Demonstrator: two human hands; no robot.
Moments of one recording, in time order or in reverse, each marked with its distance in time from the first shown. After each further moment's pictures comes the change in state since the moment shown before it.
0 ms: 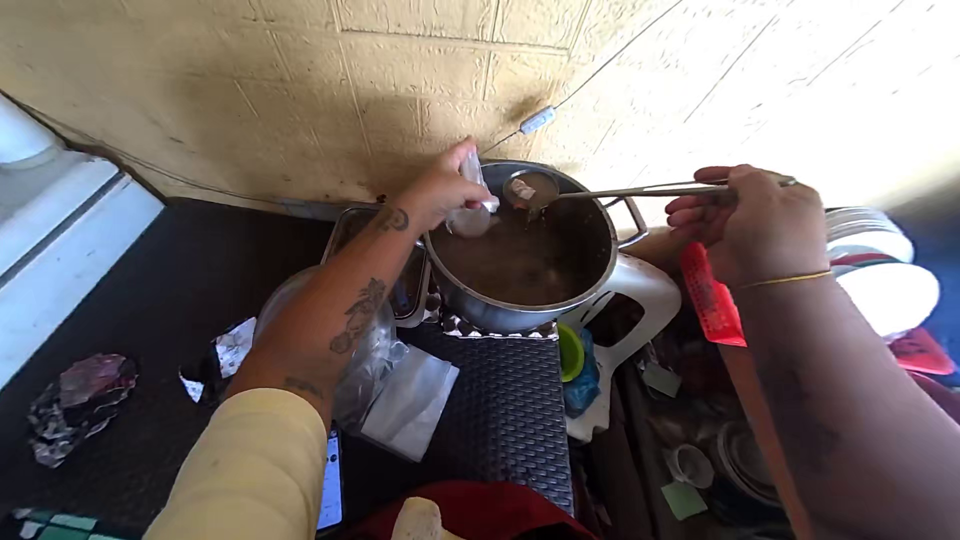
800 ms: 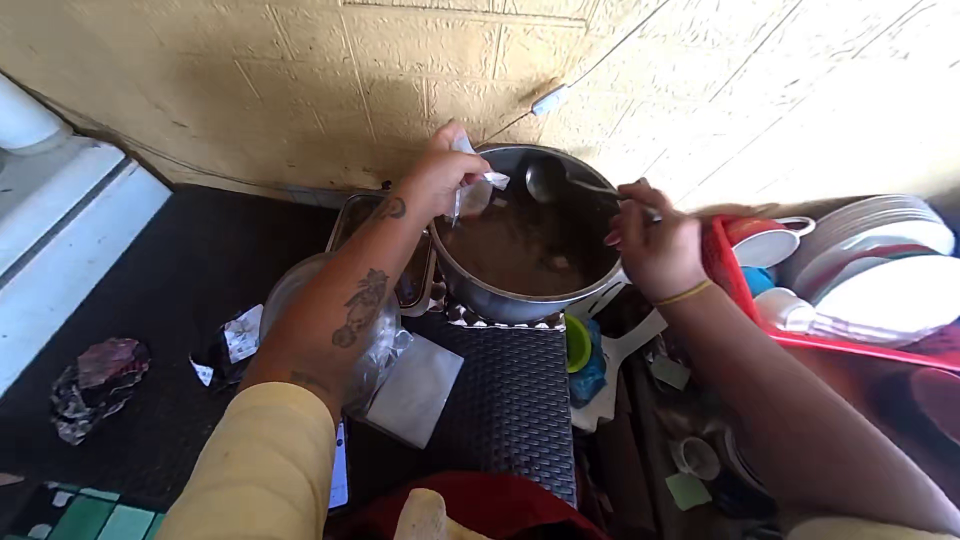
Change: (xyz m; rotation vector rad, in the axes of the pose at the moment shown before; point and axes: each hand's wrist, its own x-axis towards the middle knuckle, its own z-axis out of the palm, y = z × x) left_hand 0.001 -0.005 -0.001 -0.168 0.169 -0.024; right_hand -0.005 0.080 0.029 -0.636 -0.261 -0.623
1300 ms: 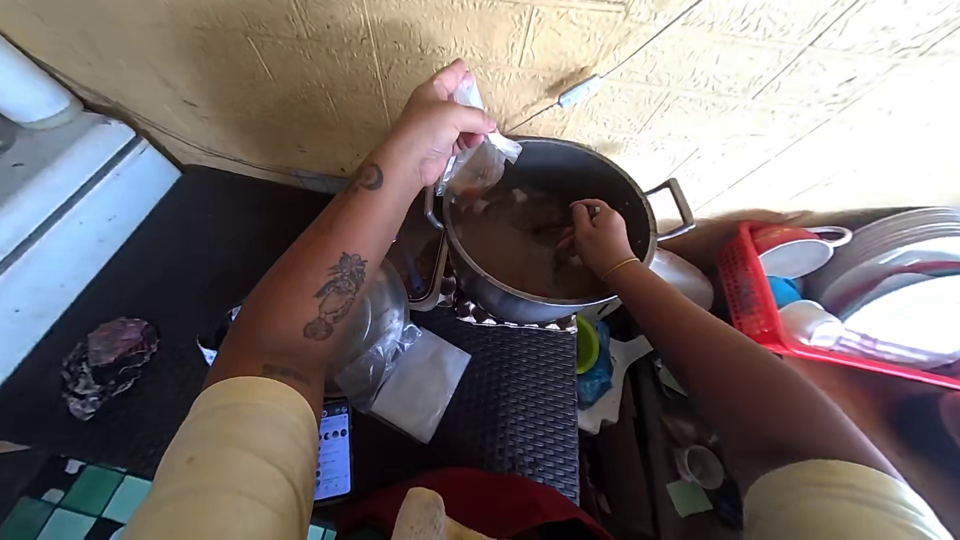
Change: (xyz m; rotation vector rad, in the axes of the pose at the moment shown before) left_hand -0.011 0.042 -0.032 -0.019 0.022 0.047; right_hand 0.038 0.009 0.087 0.190 -0.277 0.525
